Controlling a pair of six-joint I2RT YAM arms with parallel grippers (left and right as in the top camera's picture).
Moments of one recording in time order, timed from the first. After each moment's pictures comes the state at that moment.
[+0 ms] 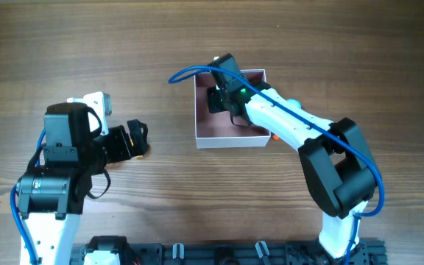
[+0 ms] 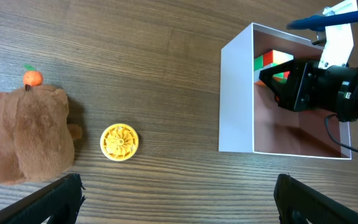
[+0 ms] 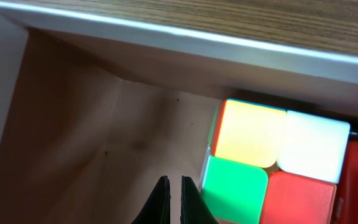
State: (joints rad) left arm -0.04 0.95 1.01 -0.96 0.18 -0.28; right arm 0.57 2.02 1.36 -0.39 0.05 0.34
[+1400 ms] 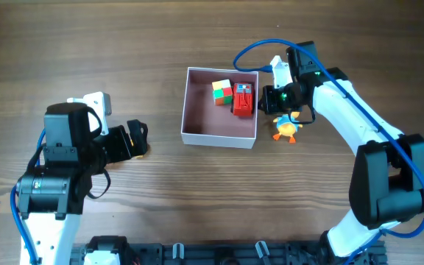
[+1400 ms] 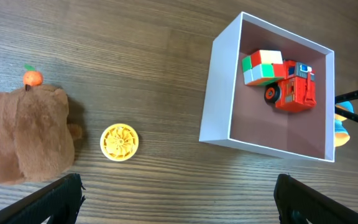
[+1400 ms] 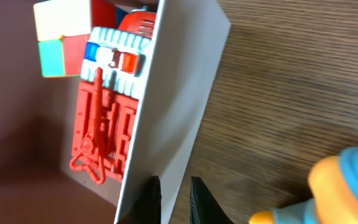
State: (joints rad) left arm -0.04 0.95 1.01 -0.96 0.18 -0.28; right arm 0.20 1.83 1.25 -0.67 -0.39 0.10
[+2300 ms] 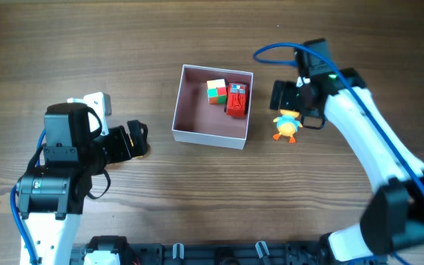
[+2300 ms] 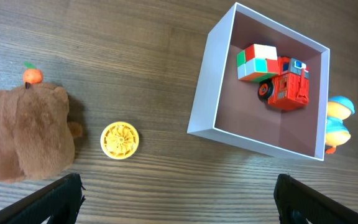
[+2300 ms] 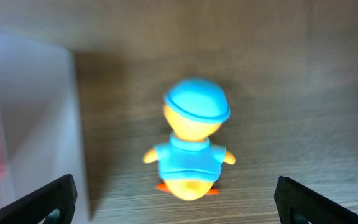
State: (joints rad) left arm -0.04 0.95 1.01 -0.97 0.18 -0.28; right arm 0.22 1.69 1.27 -0.88 0.07 0.40
